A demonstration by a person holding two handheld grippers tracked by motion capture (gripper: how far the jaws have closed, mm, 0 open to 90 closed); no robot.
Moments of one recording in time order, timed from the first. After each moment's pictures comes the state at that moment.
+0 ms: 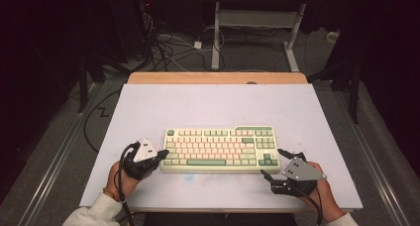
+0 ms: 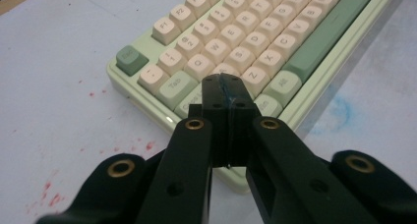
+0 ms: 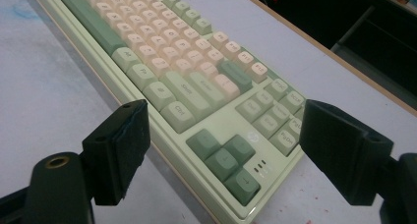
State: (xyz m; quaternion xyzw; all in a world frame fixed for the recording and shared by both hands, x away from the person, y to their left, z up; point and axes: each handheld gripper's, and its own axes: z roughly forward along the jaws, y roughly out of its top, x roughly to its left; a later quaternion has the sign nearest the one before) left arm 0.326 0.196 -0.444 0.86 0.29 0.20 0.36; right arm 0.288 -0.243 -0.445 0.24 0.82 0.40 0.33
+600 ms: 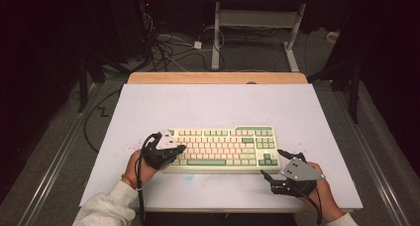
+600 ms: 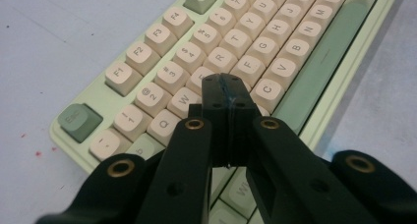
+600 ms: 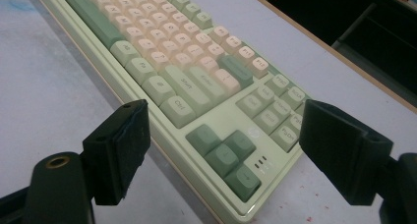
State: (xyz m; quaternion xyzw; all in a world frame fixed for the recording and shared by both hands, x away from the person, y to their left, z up) left arm 0.357 0.154 -0.448 0.89 0.26 0.17 0.35; right arm 0.288 -0.243 -0.447 0.24 0.82 0.39 0.33
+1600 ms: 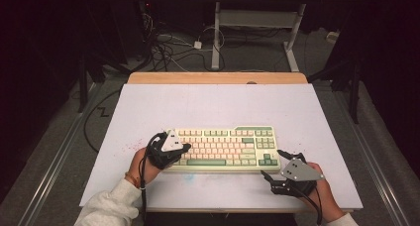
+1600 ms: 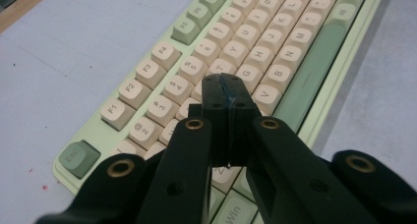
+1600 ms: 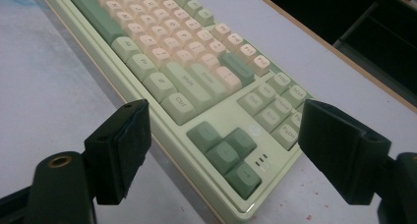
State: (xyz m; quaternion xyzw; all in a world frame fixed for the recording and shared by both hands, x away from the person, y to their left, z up) left arm 0.347 0.142 -0.434 0.88 0.23 0.18 0.36; right arm 0.288 -0.243 -0.448 0.24 0.83 0.39 0.33
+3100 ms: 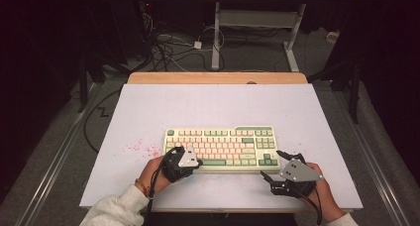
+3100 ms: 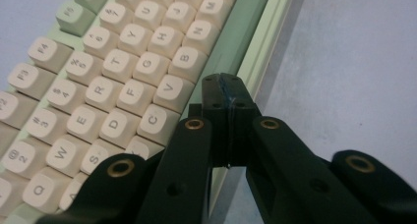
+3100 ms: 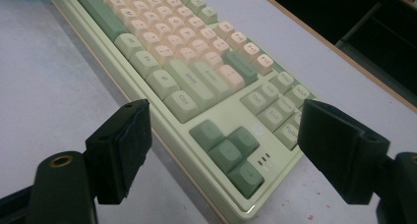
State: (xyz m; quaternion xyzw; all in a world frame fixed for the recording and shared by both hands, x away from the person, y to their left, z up) left arm 0.331 0.110 -0.452 0.92 0.17 0.16 0.32; right arm 0.287 -0.242 -0.448 0.23 0.83 0.38 0.33
